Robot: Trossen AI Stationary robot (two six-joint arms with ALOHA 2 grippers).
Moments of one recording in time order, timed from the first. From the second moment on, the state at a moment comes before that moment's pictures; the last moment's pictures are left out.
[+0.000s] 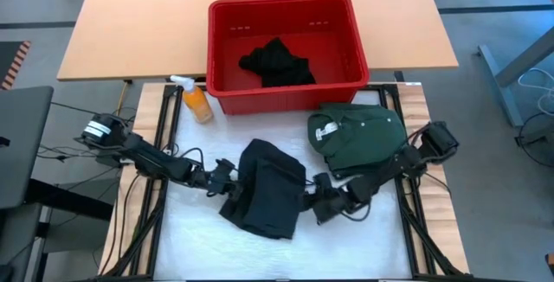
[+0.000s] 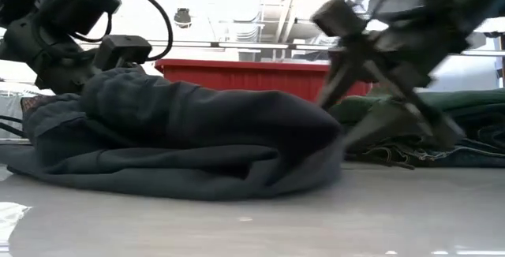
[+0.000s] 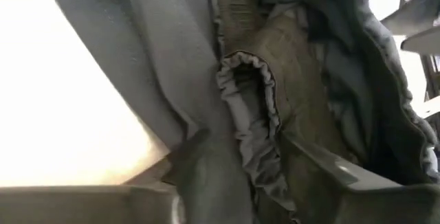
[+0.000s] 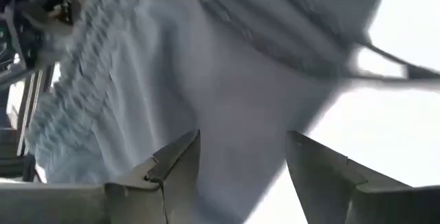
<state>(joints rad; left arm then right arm) -0.31 1.50 0.36 0.32 -0.21 -1.33 0.47 1.72 0.84 0.01 0.52 1.70</state>
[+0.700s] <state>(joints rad) -0.31 1.54 0.41 0.35 -0.23 -1.28 0.50 1.74 0.76 0.12 0.55 1.77</state>
